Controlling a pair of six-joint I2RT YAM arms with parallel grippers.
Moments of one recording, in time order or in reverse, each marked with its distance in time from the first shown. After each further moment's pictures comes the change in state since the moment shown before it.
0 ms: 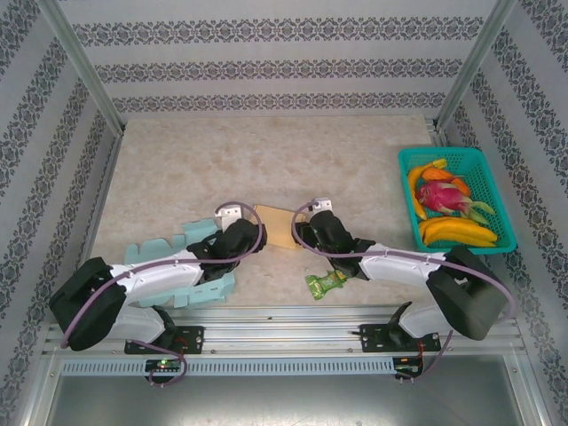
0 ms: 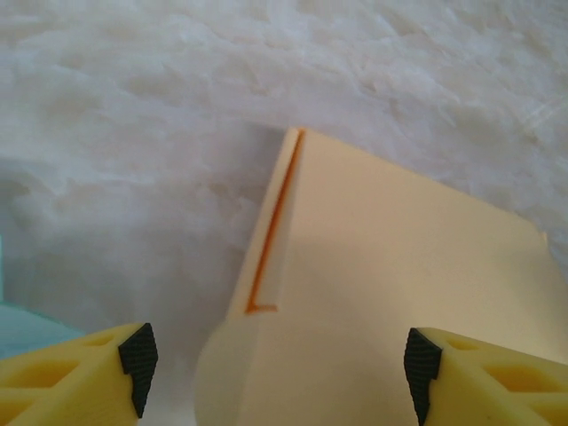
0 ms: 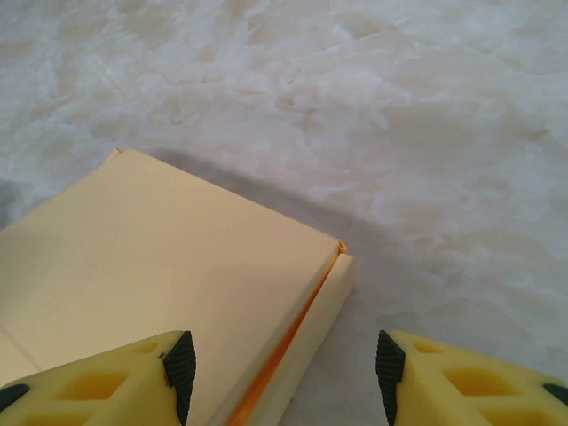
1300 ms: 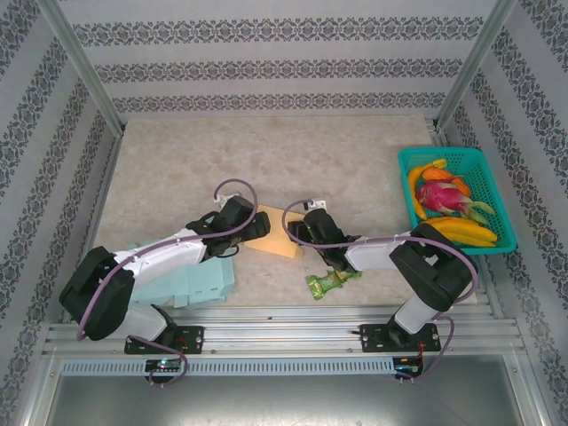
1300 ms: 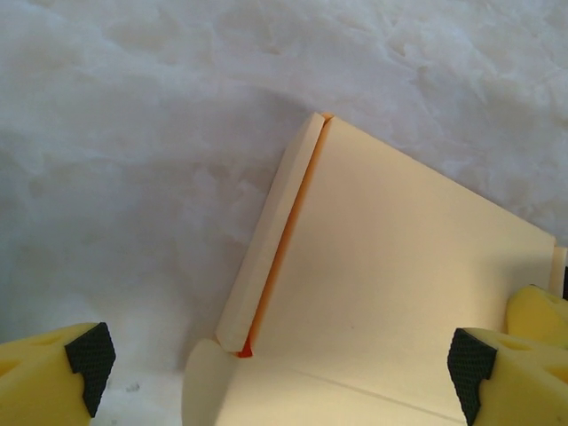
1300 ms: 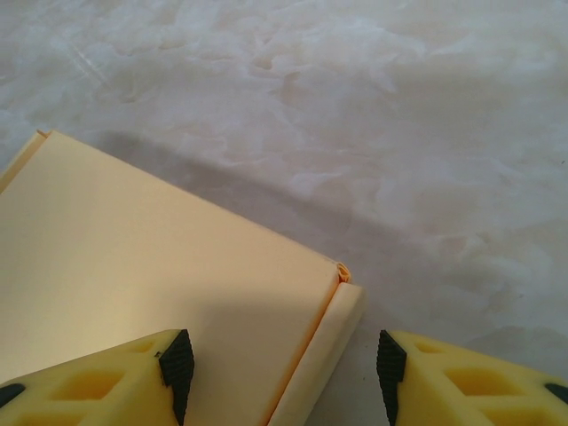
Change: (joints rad) left arm 0.130 0.099 0.187 -0.232 0.239 -0.059; right arm -0.039 0.247 0.023 0.192 -0.048 0.024
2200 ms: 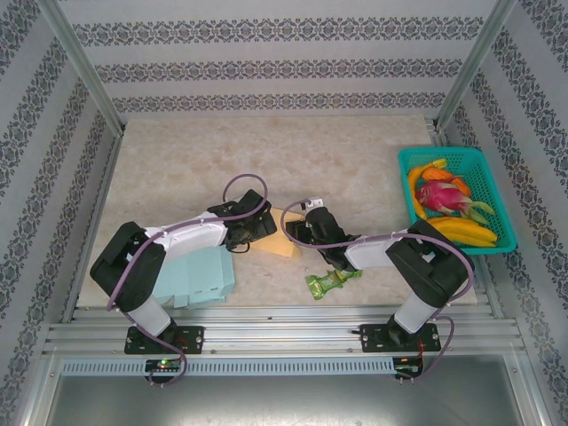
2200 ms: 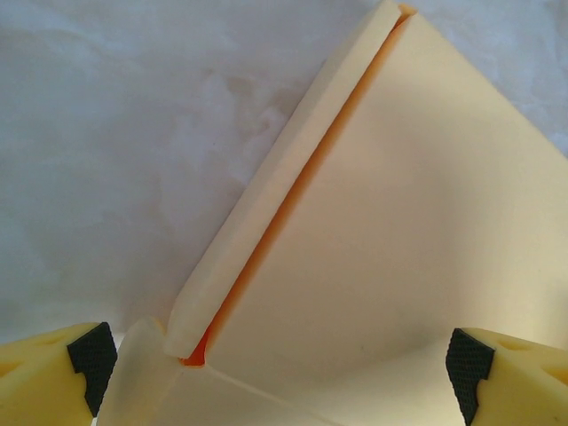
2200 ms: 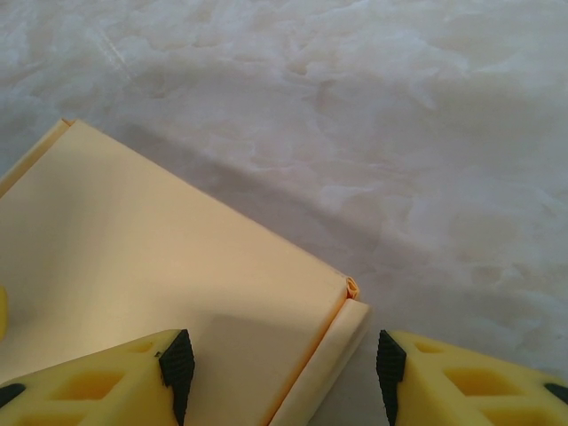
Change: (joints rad) left arm 0.000 0.222 0.170 -0.168 0.071 -0.181; right arm -0.029 0.029 -0.003 0.065 -0.072 -0.079
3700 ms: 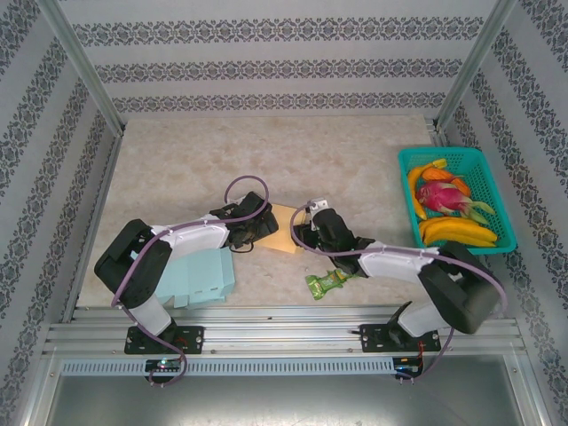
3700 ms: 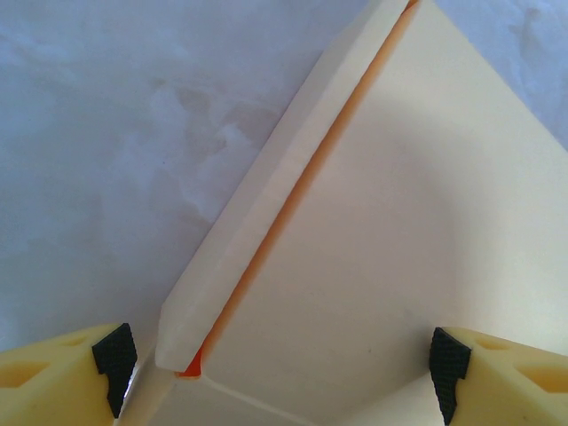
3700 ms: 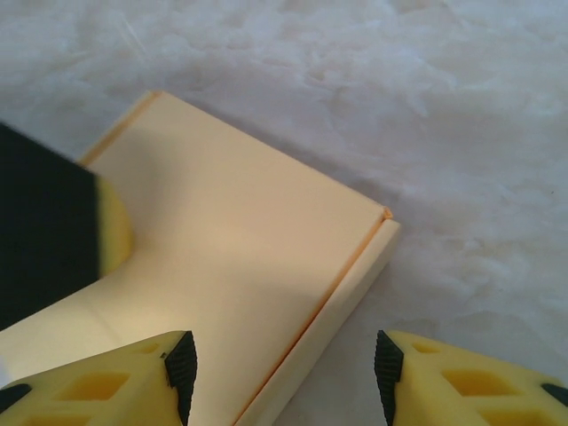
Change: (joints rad) left arm -0.001 0.032 -0.039 0.142 0.002 -0.023; right arm 0.044 -0.256 -0.047 -0.198 0.006 -0.048
